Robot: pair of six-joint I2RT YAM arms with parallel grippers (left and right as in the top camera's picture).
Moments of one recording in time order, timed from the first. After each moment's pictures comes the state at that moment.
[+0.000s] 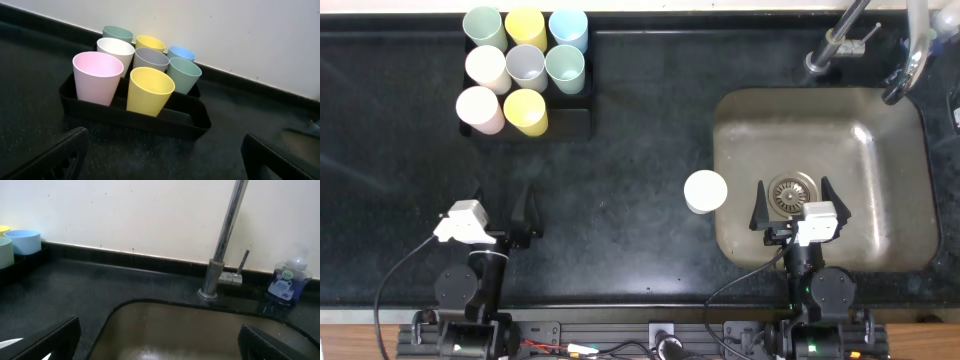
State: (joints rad) left arm -0.05 0.01 0.01 -0.08 0.03 -0.32; right arm 0.00 0.01 0.02 -0.01 -0.05 -0.09
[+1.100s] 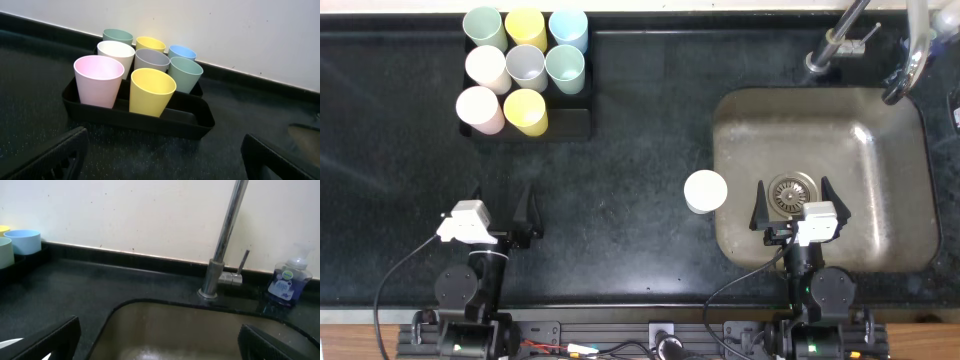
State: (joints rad) left arm -0.05 0.01 0.01 -0.08 0.03 -0.28; right arm 0.00 0.01 0.02 -0.01 -0.05 -0.09
